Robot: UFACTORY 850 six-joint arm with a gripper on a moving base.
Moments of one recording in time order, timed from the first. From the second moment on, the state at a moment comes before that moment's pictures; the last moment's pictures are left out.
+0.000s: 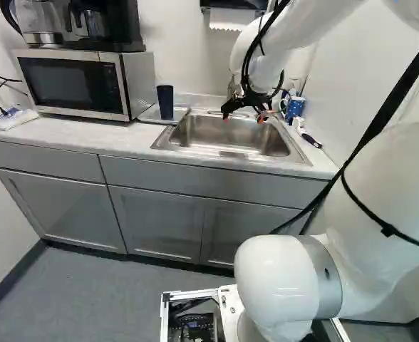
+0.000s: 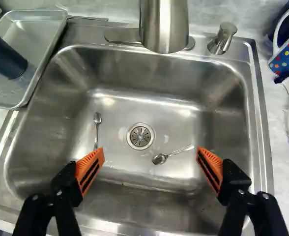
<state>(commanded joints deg) -5.2 7.8 -52.5 -1.2 -23.8 0.9</state>
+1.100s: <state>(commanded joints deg) -5.2 7.8 -52.5 -1.2 -23.8 0.9</state>
